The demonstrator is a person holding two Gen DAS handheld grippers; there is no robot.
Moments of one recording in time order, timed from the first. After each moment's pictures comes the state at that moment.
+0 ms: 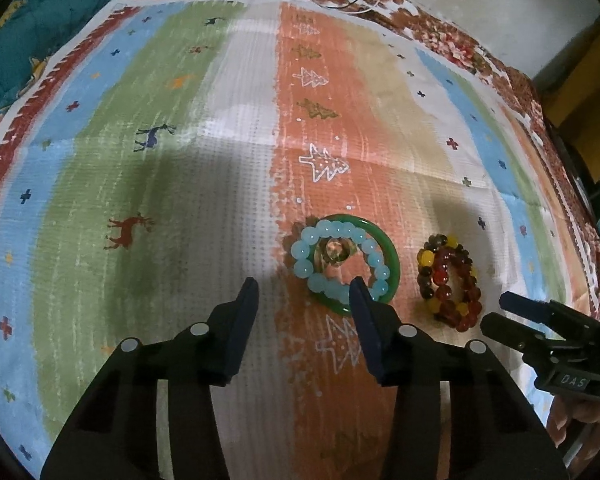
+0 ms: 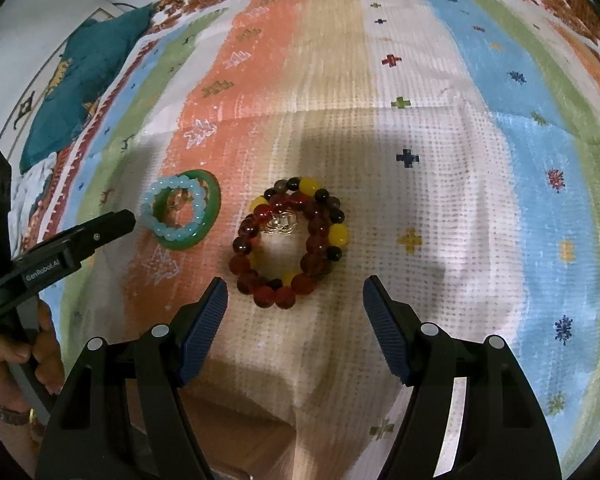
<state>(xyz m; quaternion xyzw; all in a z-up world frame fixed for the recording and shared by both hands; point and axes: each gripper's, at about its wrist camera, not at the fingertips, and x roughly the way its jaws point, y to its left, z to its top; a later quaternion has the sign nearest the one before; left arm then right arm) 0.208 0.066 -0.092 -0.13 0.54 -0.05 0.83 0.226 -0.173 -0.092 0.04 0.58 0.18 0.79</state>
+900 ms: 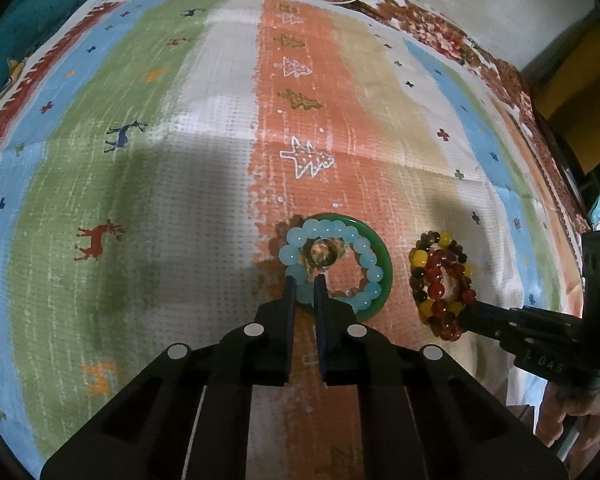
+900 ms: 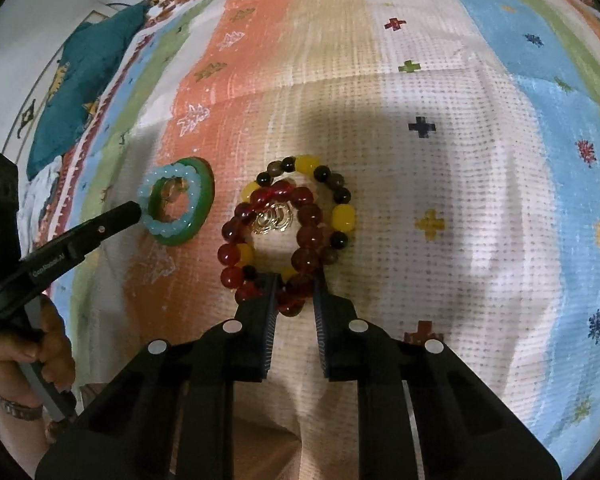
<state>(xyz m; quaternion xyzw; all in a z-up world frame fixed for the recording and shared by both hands) 0.218 0.059 -0.102 -0.13 0.54 -0.08 0.83 0.233 -0.176 -0.111 0.07 0.61 0.19 0.77</state>
